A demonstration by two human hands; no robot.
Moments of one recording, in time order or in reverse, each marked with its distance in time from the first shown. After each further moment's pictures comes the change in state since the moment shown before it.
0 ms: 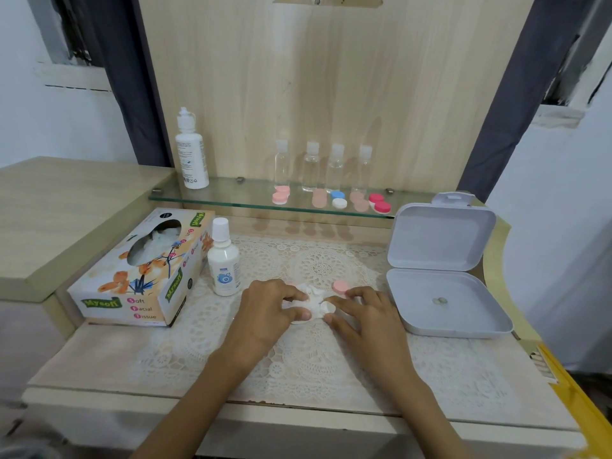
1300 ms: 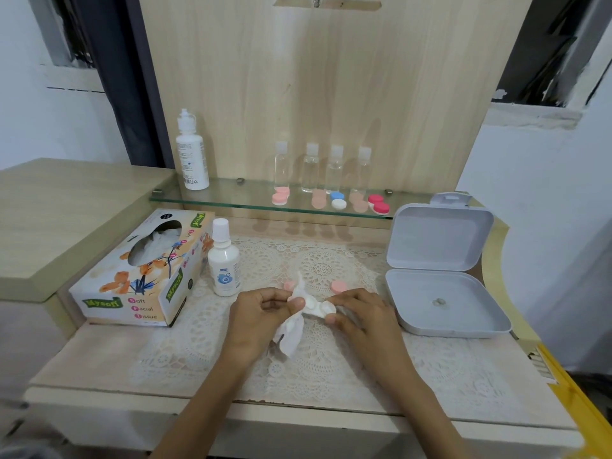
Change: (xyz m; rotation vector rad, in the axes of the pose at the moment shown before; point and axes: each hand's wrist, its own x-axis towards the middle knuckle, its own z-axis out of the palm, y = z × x) left_hand -0.016 0.004 -0.001 -0.669 0.112 -0.380; right_hand 0.002 0.000 -0.001 0.248 -0.012 -0.018
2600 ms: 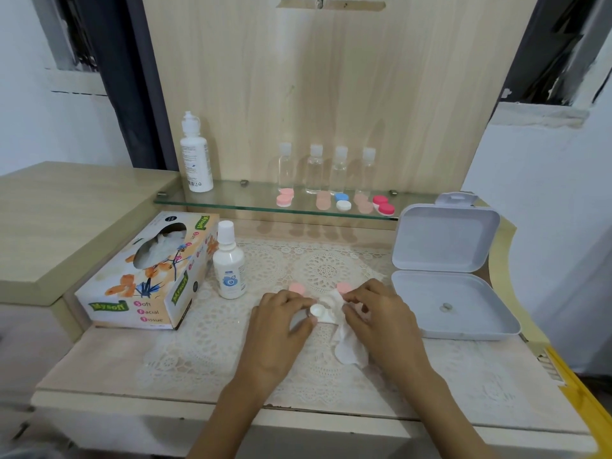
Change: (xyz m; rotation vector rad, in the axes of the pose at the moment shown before) left_hand -0.003 -0.020 0.011 0.666 -0.026 0.487; right_hand 0.008 -0.012 -0.015 -0.203 0.100 -0.048
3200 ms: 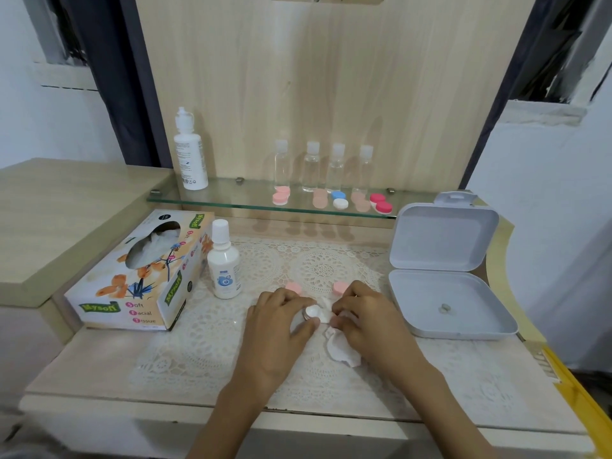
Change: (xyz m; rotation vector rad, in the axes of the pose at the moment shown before) left_hand -0.001 0.002 0.002 0.109 -0.027 -0.003; right_hand 0.008 0.003 0.006 0.021 -0.170 -0.096
